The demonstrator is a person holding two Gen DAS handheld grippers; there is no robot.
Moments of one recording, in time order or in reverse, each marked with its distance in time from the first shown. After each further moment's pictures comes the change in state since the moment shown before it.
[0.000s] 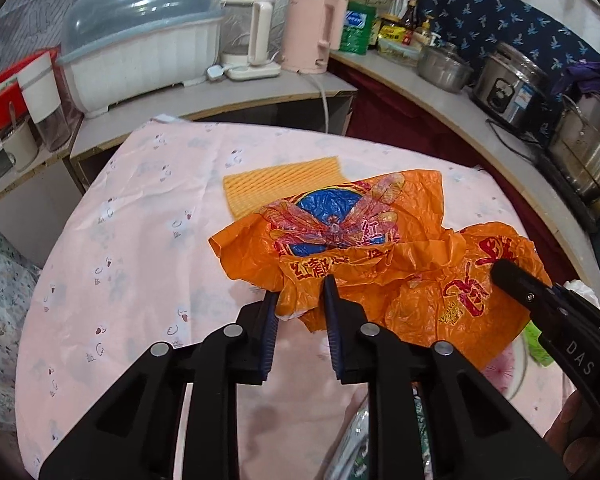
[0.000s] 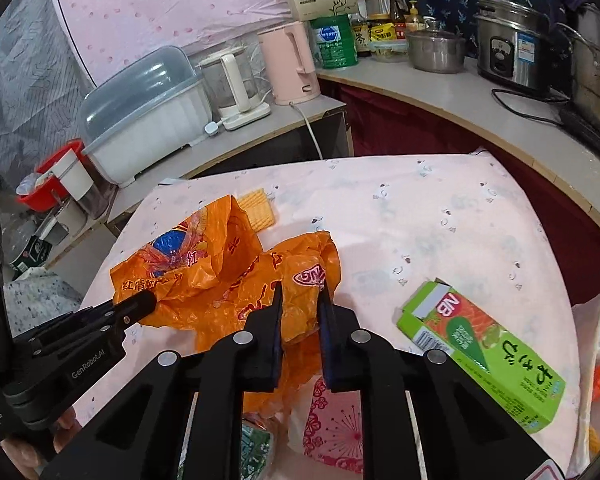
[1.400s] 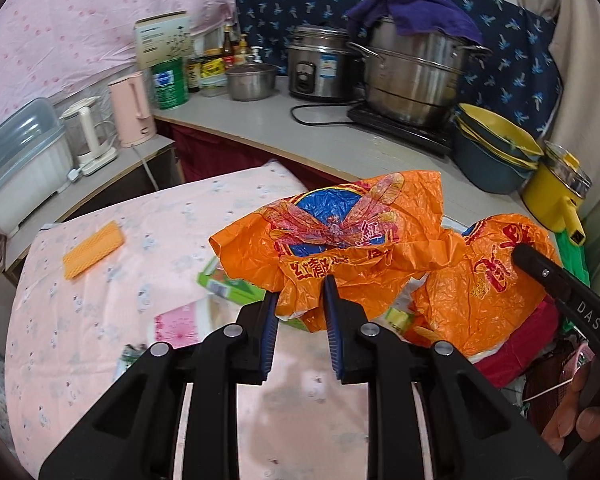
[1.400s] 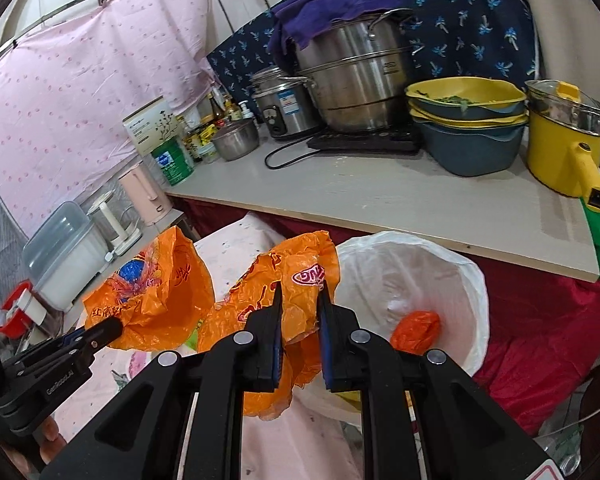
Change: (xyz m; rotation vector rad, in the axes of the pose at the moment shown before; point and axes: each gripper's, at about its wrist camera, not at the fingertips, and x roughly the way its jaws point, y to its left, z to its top) left arm -0.107 -0.273 -0.069 0.387 -0.082 -0.215; right arm -0.241 -0.240 -0.097 0.383 -0.292 -0.264
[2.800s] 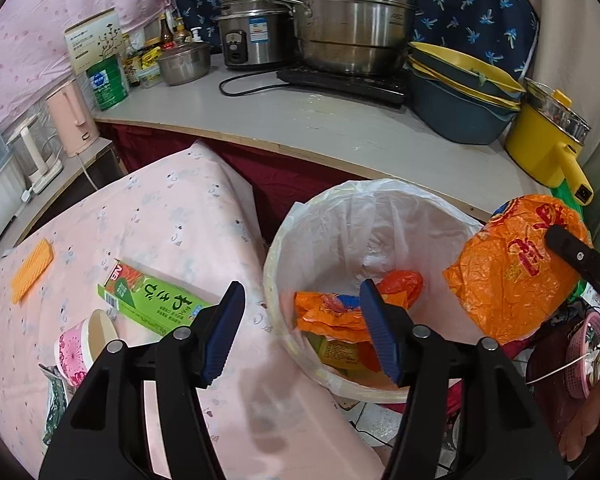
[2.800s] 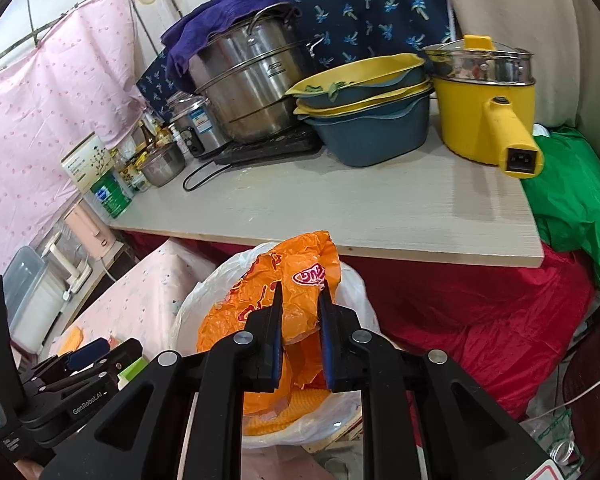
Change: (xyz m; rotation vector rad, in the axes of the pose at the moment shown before) left arm 0.079 -0.100 -0.001 0.105 0.091 -0.030; right arm 0.012 -0.108 0.003 0.136 -0.016 -0.121
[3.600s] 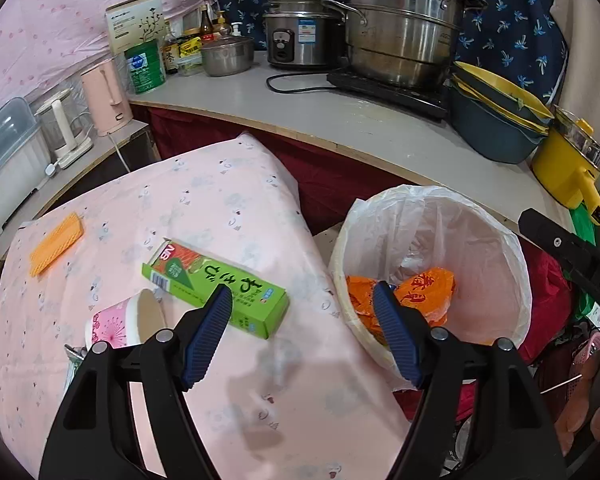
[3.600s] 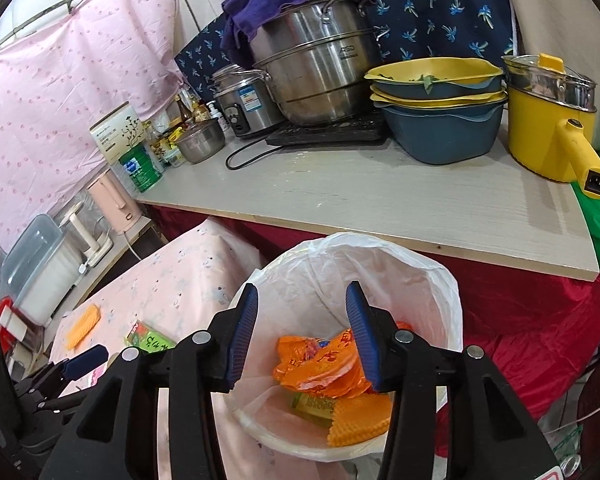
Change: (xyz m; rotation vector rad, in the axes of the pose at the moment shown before) left arm -0.017 0.056 -0.016 -0.091 -0.017 0.052; right arm 0.021 0.073 -0.006 -0.097 0.027 0.069
